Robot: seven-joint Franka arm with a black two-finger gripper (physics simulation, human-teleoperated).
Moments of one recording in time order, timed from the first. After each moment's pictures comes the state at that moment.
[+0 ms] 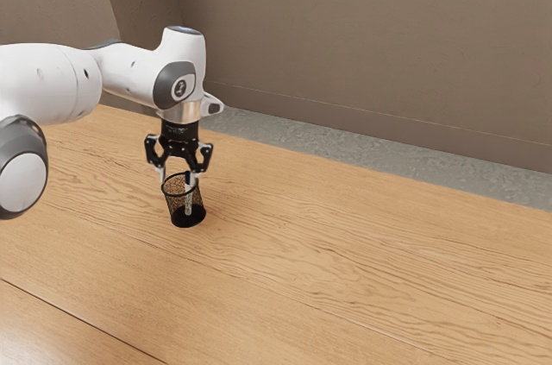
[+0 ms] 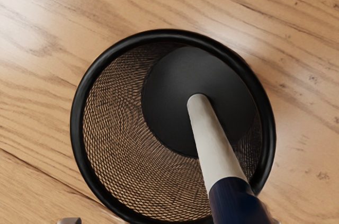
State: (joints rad) arm -0.15 0.48 0.27 -1.57 0.05 1.84 -0.35
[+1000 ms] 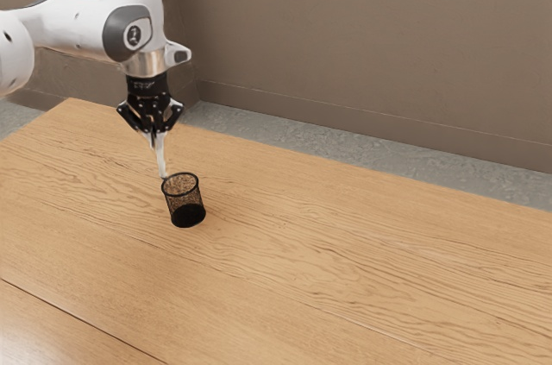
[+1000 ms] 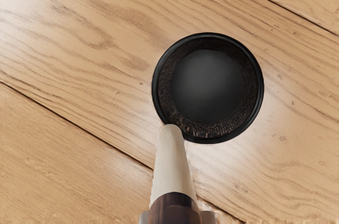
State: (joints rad) arm -0.12 0.24 0.27 -1.63 0.03 1.77 -0.37
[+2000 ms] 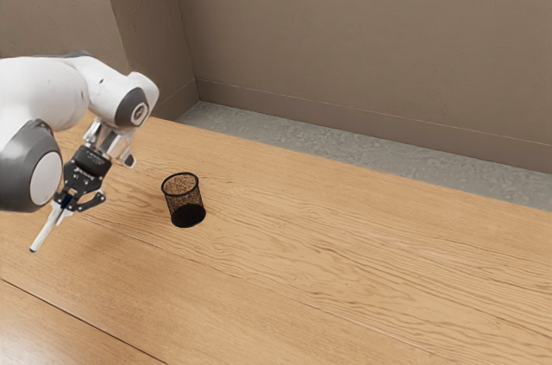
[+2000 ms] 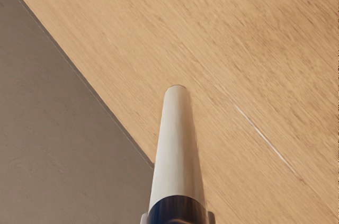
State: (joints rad) arm -0.07 0.61 0.42 -1.57 0.29 1.24 -0.41
